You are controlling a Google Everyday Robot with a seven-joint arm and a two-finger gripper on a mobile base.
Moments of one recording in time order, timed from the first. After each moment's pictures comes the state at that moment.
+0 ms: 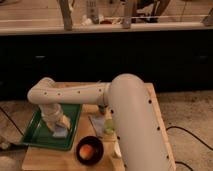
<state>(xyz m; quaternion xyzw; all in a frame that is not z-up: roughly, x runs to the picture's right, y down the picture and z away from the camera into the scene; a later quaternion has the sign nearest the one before) -0.252 0.200 0.771 -0.30 -0.30 -0.66 0.62</state>
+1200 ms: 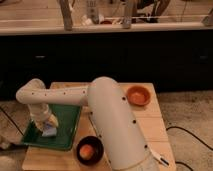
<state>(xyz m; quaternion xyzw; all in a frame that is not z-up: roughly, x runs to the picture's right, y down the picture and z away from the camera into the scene) -0.309 0.214 0.782 -0.27 -0.35 -0.70 0.55</state>
